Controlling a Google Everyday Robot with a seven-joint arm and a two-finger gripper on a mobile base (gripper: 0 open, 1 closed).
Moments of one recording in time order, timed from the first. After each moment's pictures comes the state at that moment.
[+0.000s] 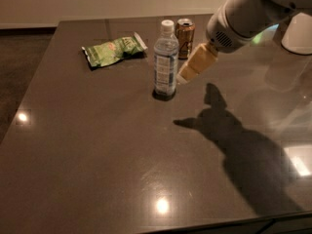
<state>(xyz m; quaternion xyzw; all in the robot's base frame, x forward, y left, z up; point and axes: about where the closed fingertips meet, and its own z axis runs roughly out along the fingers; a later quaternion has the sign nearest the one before) 0.589 -0.115 0.957 -0.47 0.82 0.01 0.33</state>
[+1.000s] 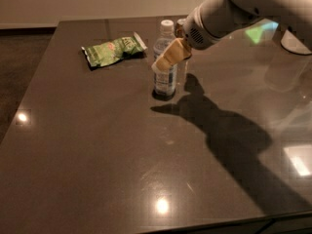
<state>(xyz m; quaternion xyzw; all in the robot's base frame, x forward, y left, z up) 0.635 -0.057 0.946 -0.44 0.81 0.08 0.37</state>
